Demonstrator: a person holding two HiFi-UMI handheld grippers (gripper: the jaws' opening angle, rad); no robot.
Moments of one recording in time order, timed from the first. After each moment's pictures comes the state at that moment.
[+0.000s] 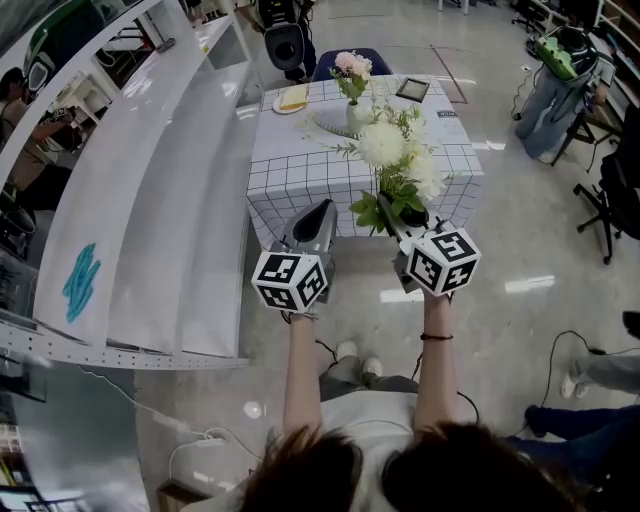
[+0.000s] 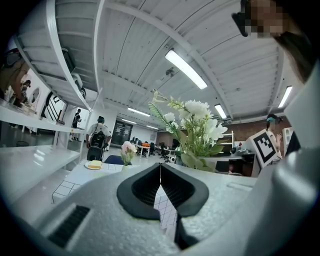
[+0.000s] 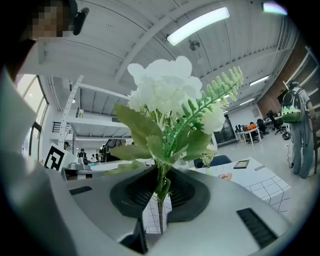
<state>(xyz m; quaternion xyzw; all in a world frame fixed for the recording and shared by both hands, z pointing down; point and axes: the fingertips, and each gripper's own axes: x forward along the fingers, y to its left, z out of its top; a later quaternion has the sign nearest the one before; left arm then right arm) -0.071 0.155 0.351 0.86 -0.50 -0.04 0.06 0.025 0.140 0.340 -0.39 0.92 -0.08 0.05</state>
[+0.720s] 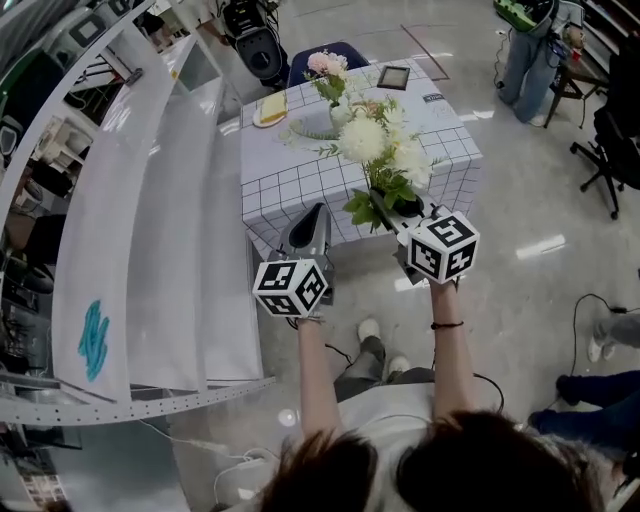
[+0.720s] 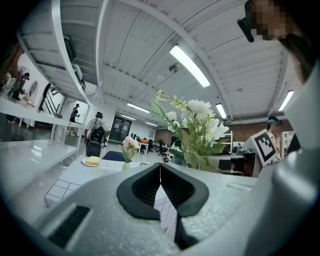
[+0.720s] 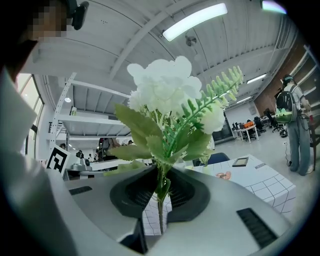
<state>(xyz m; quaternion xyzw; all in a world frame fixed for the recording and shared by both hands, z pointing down) -0.087 0.100 0.369 0.87 -0.49 -0.03 0.09 0.014 0.090 0.354 -0.40 0.91 -0.09 0.04</state>
